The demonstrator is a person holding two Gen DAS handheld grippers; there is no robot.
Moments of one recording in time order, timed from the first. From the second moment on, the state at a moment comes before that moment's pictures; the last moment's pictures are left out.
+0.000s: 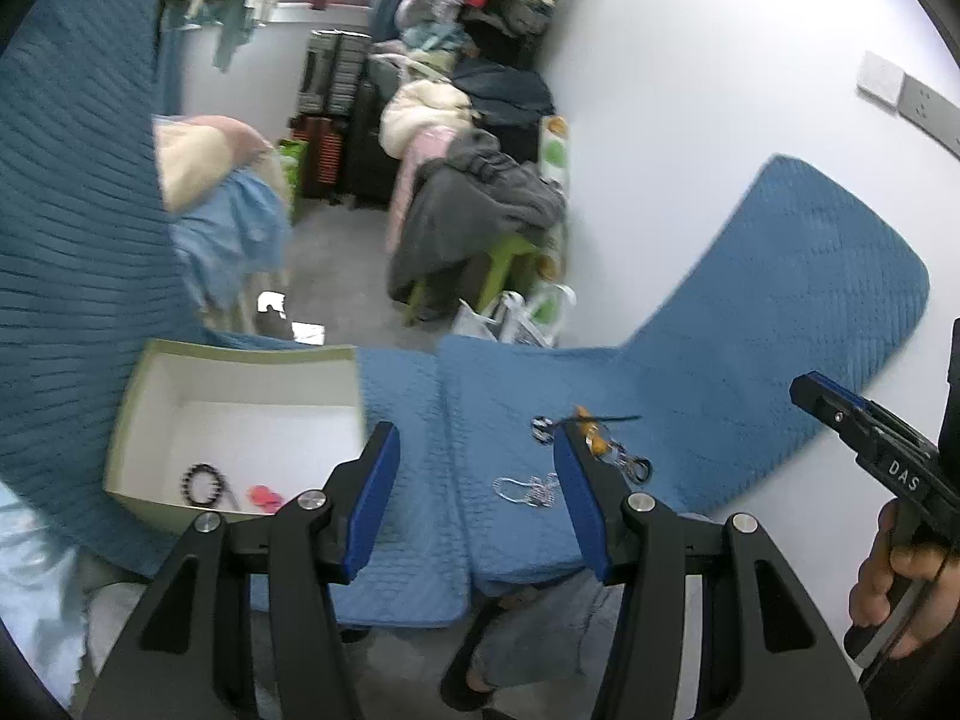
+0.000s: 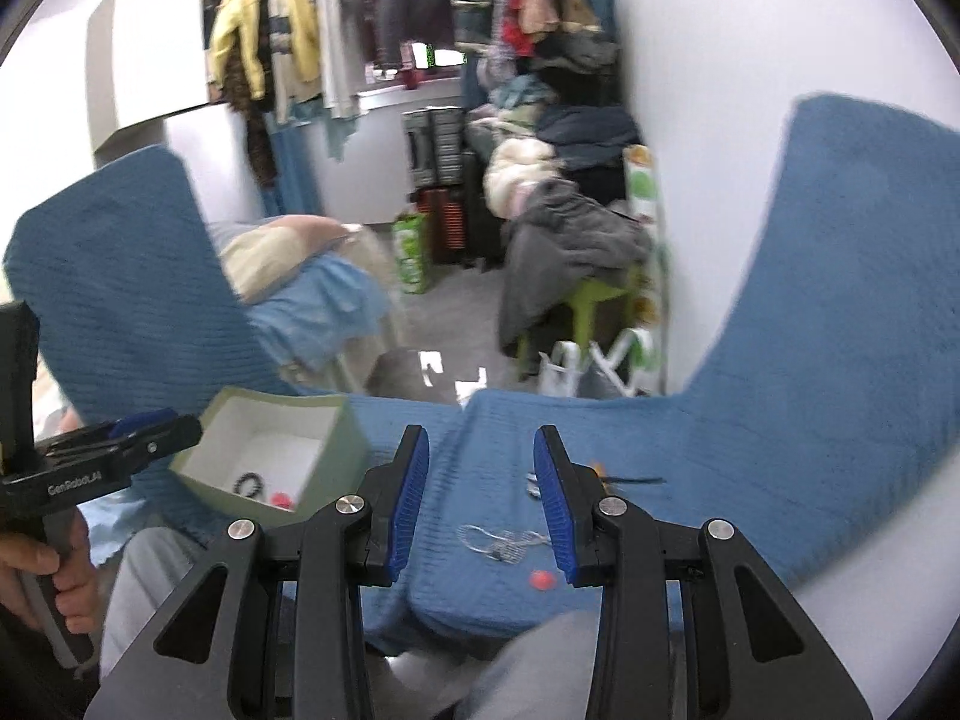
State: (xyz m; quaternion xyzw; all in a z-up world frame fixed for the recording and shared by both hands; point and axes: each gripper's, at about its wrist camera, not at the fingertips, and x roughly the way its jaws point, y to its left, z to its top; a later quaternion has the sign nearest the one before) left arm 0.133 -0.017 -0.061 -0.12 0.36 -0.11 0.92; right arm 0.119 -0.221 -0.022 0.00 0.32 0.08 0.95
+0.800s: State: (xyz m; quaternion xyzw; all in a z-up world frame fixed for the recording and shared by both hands) left arm 0.207 -0.122 -0.207 -0.10 0.47 -0.20 0.86; right arm 0.147 -0.358 -0.170 0.04 0.40 0.02 0.92
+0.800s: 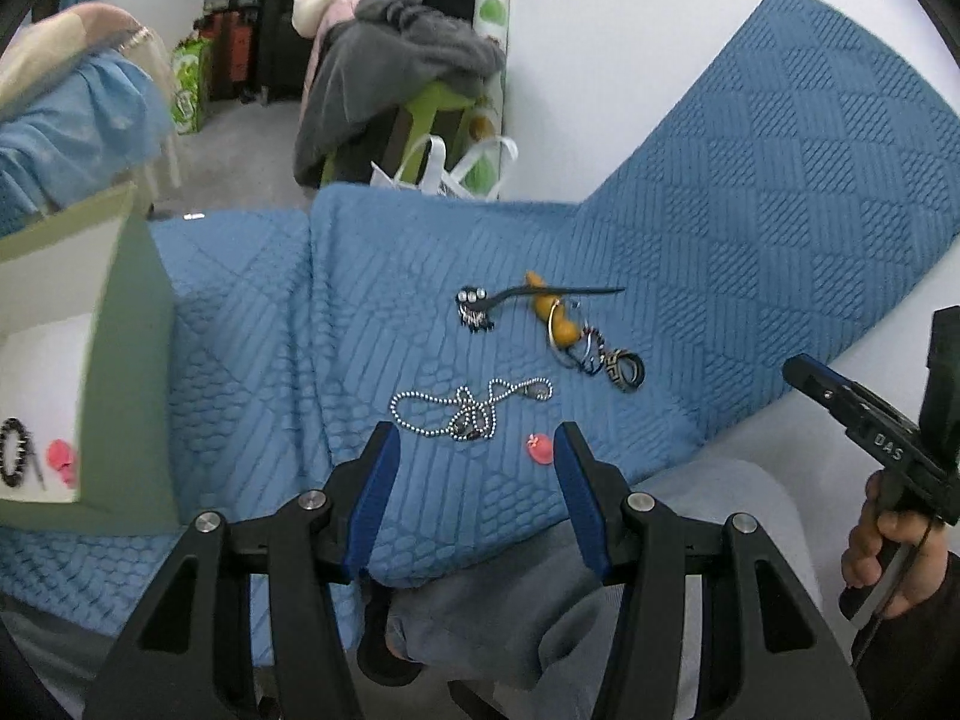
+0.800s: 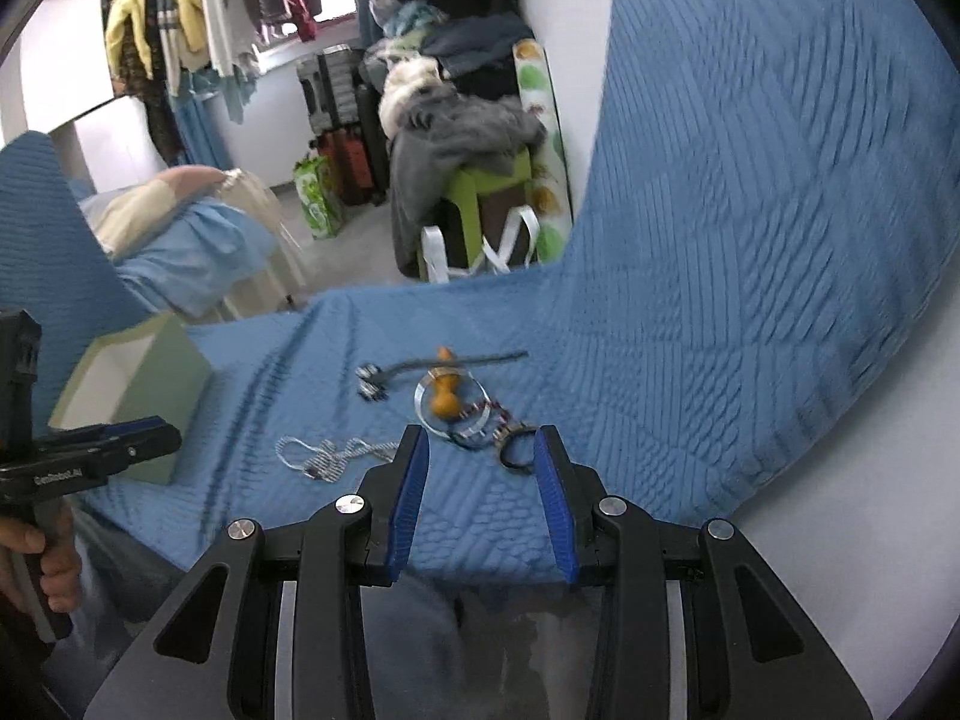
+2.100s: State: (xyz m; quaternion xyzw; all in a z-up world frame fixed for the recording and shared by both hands) left arm 0.271 -0.192 -0.294 0.00 0.54 -0.21 0.82; right arm 0.213 -0.392 -0.279 0.03 0.47 -0.01 0.88
